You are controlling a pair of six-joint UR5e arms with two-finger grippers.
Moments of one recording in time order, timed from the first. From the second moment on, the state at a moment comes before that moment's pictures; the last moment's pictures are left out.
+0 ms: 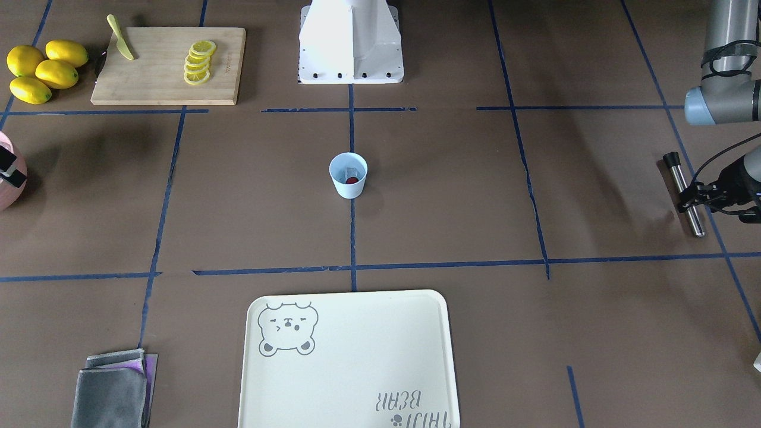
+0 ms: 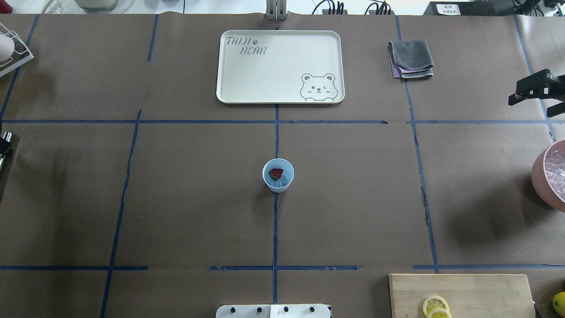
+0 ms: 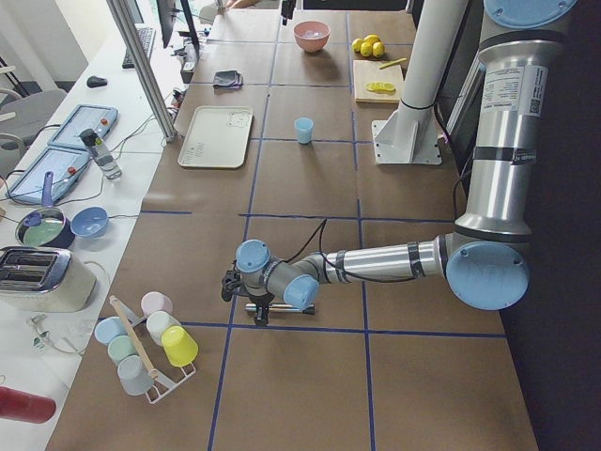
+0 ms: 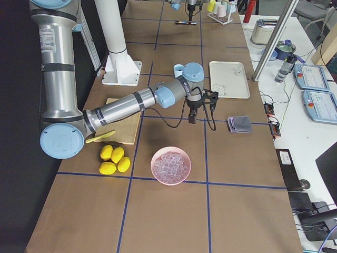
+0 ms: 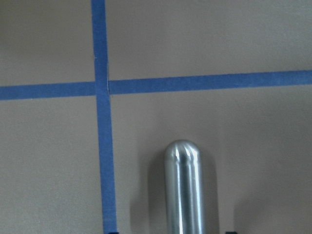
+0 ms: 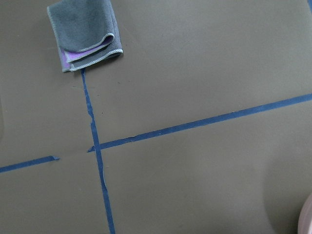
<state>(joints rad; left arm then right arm) -1.18 -1.62 -1.28 -2.16 -2.26 -0.47 1.24 -1.55 1.95 -1.41 2.32 0.87</state>
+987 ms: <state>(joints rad) -1.17 -1.62 -1.28 -2.16 -2.26 -0.47 1.25 -1.55 1.96 -1.41 2.32 0.87</state>
